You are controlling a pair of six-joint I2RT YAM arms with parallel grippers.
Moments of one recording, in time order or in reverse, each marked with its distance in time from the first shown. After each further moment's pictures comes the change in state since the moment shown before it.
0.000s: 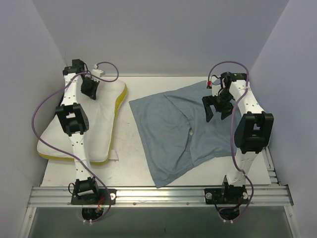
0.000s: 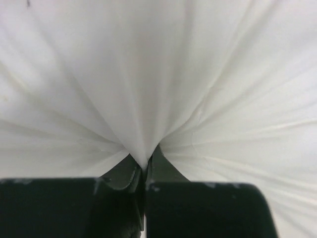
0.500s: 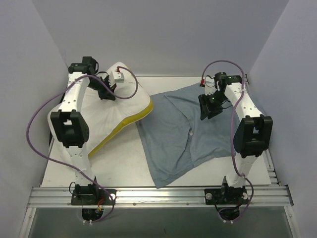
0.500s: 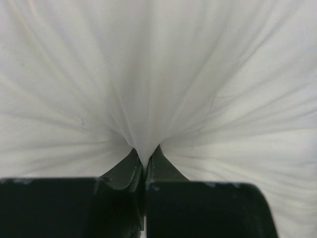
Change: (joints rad) left arm -0.209 -0.368 -0.311 -0.117 0.386 0.517; right arm 0.039 -0.055 -0.051 0.077 -0.145 0.046
